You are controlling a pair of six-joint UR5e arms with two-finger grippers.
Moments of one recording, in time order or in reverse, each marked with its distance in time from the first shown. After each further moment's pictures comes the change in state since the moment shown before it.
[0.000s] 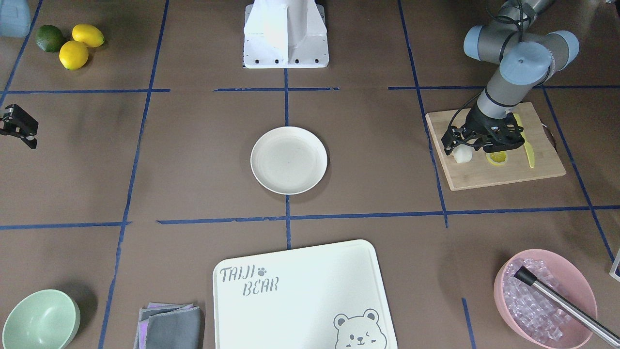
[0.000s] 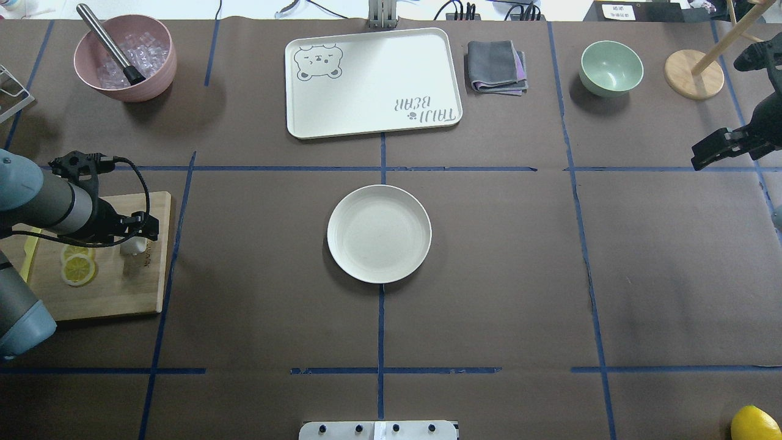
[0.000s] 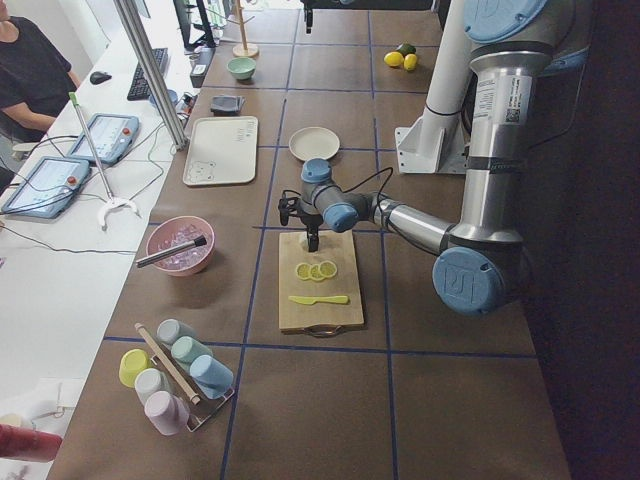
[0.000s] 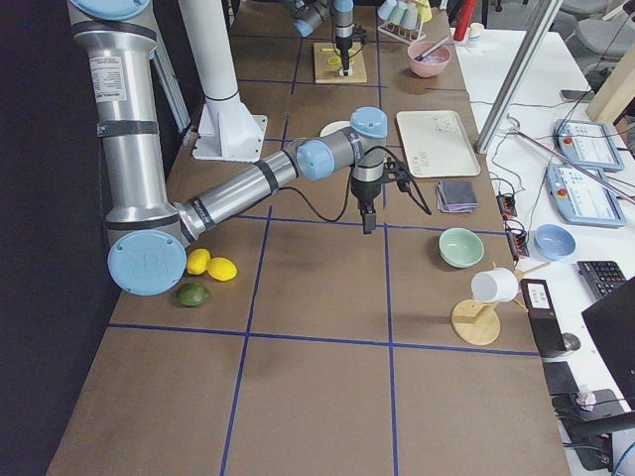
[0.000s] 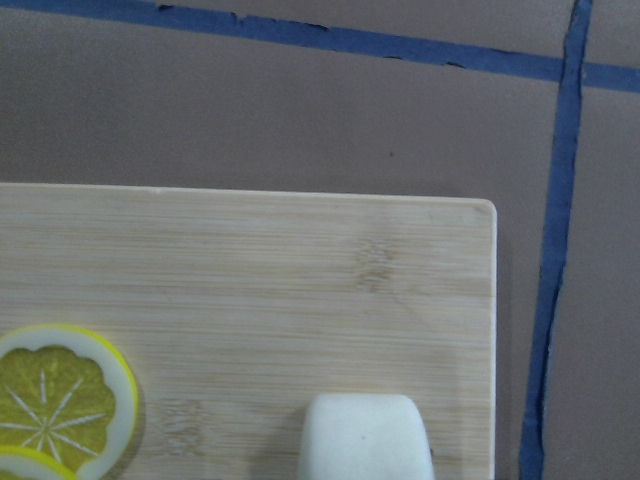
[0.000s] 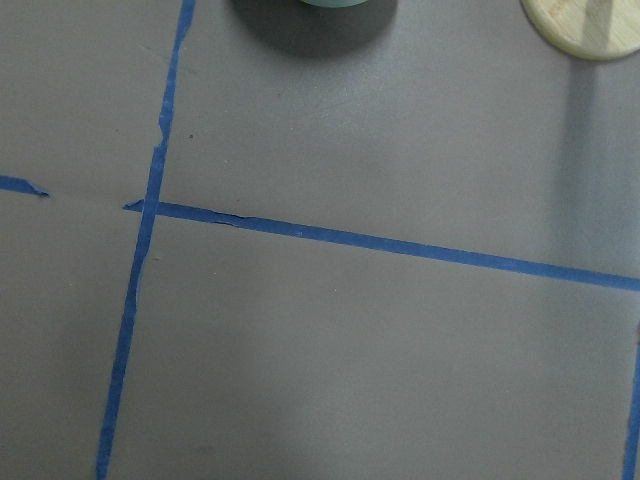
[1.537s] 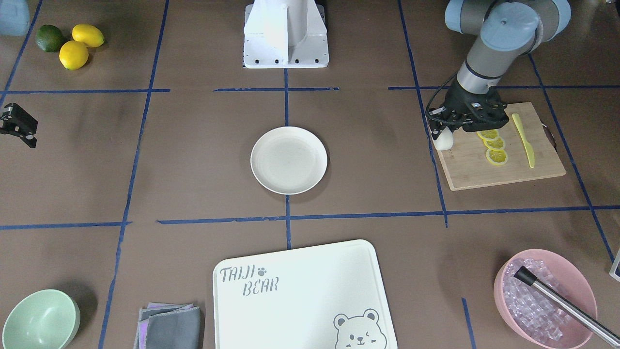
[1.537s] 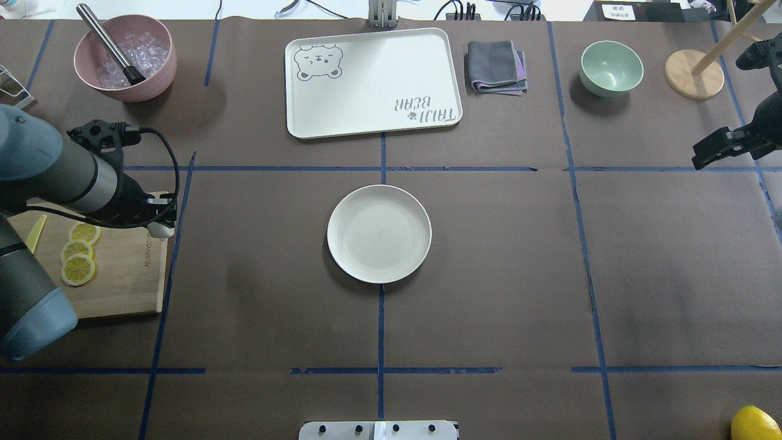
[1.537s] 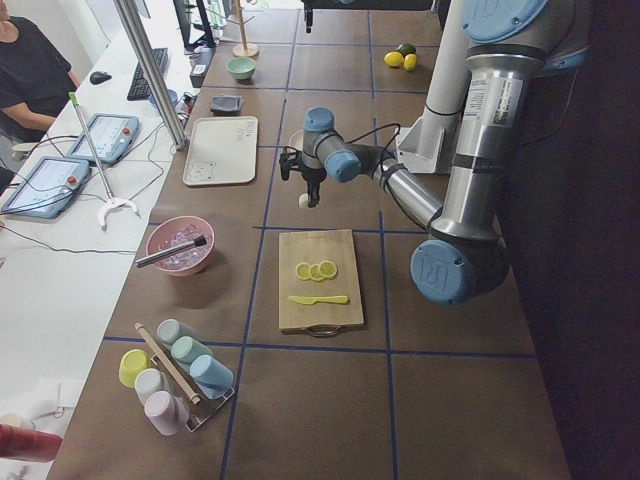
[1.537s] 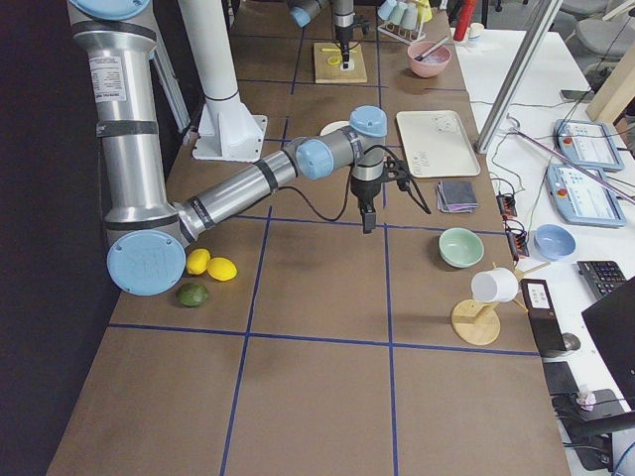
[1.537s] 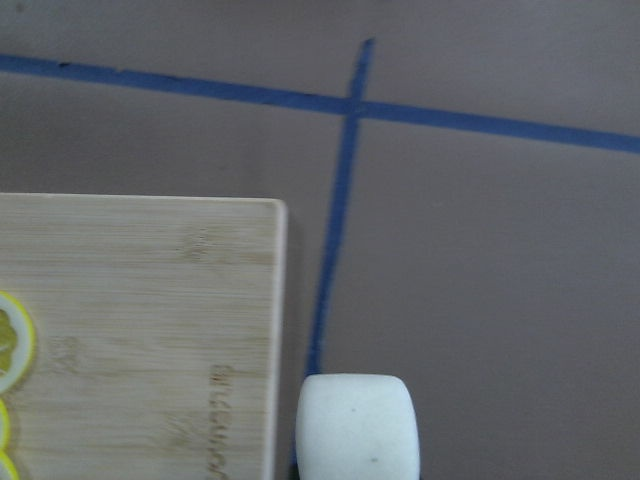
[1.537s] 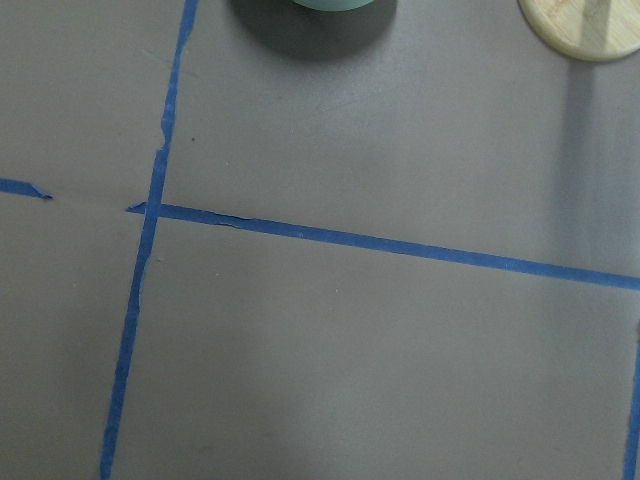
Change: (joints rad) left arm 0.008 -0.184 -0.237 0.411 0.000 -0.010; right arm 0.005 -0.005 0.006 0.000 0.005 0.003
